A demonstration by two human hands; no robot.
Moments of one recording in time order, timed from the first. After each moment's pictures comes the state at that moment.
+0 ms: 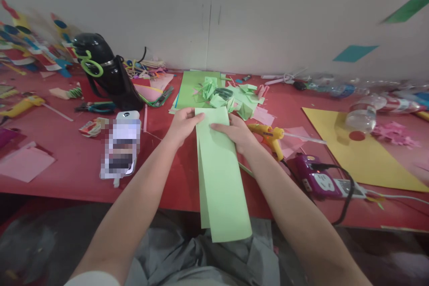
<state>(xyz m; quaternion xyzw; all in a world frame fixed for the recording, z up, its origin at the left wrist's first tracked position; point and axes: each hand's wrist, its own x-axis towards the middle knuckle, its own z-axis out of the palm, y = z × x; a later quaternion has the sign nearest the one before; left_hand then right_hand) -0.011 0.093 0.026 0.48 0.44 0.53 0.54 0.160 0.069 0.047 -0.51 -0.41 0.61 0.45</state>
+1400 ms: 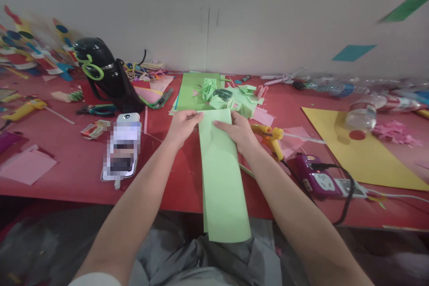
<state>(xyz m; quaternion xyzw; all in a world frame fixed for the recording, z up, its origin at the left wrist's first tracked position) -0.009 0.089 0.032 0.46 0.47 0.52 0.54 0.162 0.070 0.043 -0.50 -0.42 0.57 0.50</state>
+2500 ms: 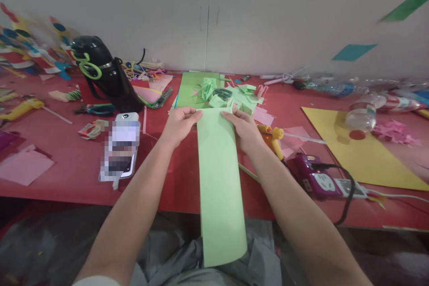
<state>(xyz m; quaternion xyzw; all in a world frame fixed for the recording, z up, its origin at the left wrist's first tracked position) -0.015 0.082 0.045 0.50 0.44 0.52 0.53 0.168 0.068 0.056 -0.47 -0.36 0.62 0.52</state>
